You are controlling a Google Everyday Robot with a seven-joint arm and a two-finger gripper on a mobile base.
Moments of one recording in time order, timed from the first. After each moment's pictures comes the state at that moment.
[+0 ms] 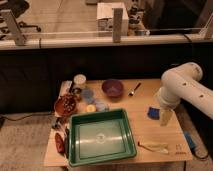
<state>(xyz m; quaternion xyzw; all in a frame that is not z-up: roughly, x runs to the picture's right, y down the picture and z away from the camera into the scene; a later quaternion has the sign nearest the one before) 0.282 0.108 0.685 -0.28 0.02 0.02 0.96</state>
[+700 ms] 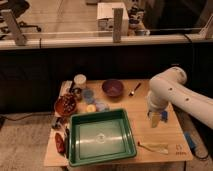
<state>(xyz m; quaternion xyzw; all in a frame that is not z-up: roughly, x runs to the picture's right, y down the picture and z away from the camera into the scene) 0.237 0.123 0.709 -0.28 0.01 -0.01 0.96</state>
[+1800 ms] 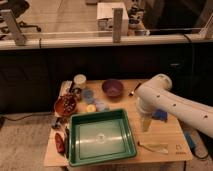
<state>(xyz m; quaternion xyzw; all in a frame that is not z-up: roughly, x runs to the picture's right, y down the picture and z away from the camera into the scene) 0.192 0.156 0.722 -0.29 -0.03 -0.06 0.96</state>
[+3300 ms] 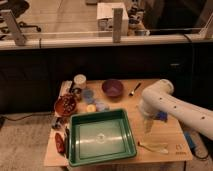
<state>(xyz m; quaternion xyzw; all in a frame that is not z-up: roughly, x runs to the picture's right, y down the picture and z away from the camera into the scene) 0.246 0.156 0.797 -0.29 -0.04 -0.04 0.96</state>
